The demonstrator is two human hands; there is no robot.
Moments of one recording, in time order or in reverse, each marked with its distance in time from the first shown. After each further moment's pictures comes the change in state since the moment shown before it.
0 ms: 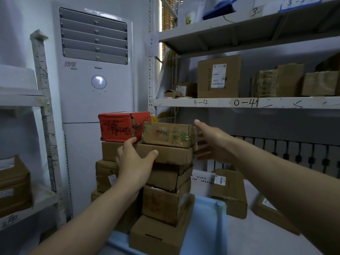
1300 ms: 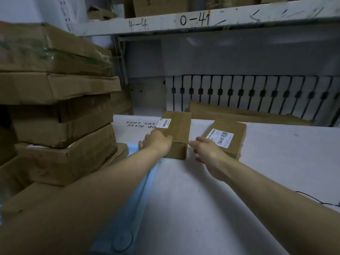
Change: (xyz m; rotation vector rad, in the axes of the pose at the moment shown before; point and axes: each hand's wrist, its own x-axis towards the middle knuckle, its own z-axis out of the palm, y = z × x) left_hand -0.044 -0.071 0.294 0.460 -0.515 -0.265; right_hand 0.038 0.263 -0.123 0.105 0.203 0.248
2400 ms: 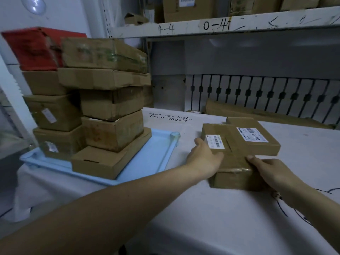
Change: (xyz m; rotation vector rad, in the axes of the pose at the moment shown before) left_hand -0.147 0.012 0.020 -0.157 -0.250 0.167; right_hand -0.117 0.038 -0.102 -0.342 0.212 0.002
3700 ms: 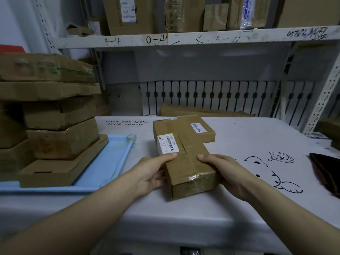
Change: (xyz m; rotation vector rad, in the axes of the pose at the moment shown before) left_hand -0.065 -0.008 -0.004 -0.791 -0.311 -0.281; right_hand -0.082 0.020 -0.033 0.430 -0.175 0.076
